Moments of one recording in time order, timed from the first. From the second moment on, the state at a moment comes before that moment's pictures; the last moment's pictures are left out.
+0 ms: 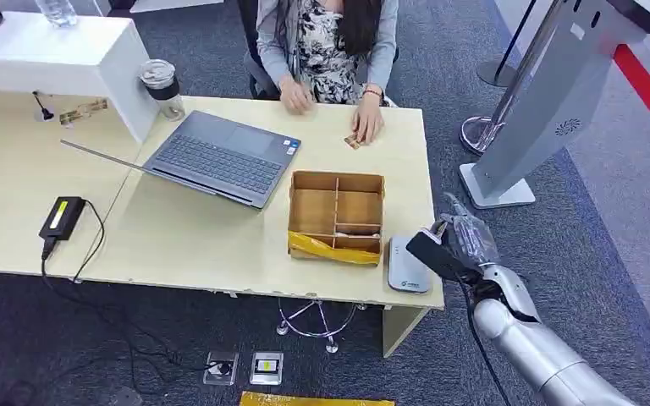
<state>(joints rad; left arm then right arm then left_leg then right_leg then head) -0.20 0.35 -1.32 -0.17 1.02 0.02 -0.45 -0.53 -0.38 0.62 -0.90 0.67 -0.37 -0.13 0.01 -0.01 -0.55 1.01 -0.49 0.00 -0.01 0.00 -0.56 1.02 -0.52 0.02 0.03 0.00</state>
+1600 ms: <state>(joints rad) -0.19 0.34 -1.32 -0.17 1.01 0.00 -0.46 -0.60 -0.42 0.75 -0.99 0.59 -0.12 -0.05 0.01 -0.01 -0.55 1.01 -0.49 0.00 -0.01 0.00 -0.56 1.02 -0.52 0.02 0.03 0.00</state>
